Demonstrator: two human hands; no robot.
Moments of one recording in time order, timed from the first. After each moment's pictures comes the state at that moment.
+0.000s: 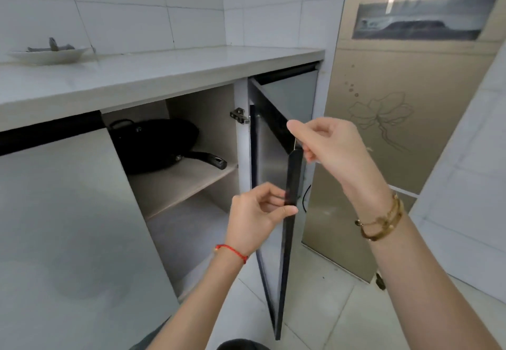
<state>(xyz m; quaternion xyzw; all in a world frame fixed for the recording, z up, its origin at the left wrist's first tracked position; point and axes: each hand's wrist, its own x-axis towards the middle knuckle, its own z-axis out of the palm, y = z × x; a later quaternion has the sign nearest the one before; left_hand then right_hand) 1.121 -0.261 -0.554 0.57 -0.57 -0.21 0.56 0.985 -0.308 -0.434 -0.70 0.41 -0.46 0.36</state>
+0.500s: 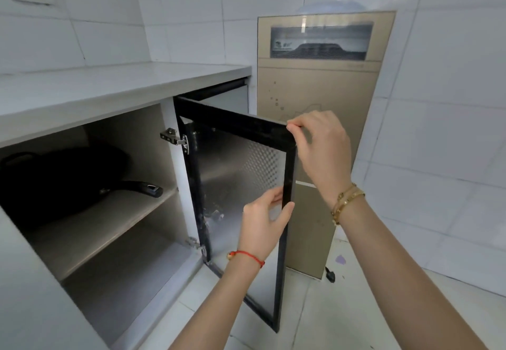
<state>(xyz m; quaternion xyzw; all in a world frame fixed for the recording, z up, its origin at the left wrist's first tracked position) 1.031 -0.337 -0.570 0.50 -0.67 -0.18 0.52 0.912 -0.379 -0.453 -0.71 0.44 -0.53 -0.16</state>
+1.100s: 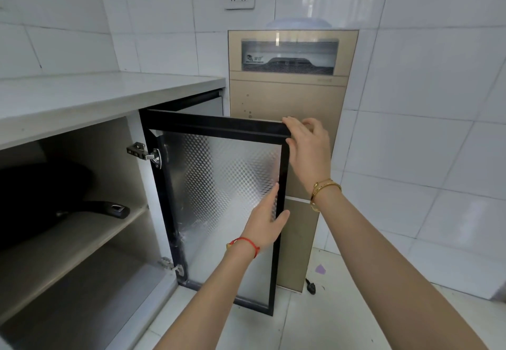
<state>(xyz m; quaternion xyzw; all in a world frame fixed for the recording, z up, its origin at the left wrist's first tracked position) 0.994 -0.402 -0.573 0.47 -0.72 -0.33 0.39 0.874 -0.455 -0.470 -0.68 0.51 -0.48 -0.20</state>
